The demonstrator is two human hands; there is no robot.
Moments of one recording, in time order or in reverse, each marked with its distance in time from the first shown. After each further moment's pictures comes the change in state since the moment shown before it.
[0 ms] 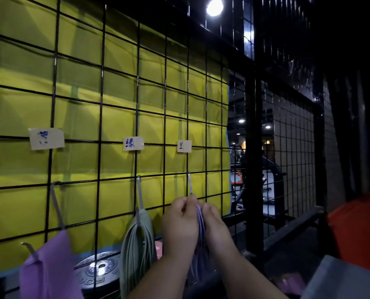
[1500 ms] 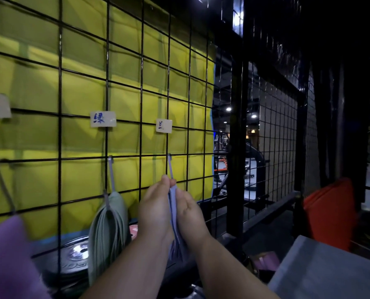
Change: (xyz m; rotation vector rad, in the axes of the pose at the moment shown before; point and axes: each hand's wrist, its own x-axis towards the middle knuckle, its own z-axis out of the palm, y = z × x) left_hand 0.007 -0.013 0.014 -0.705 -0.015 -0.373; right_hand 0.011 0.016 -0.002 -0.175 -0.065 -0.079
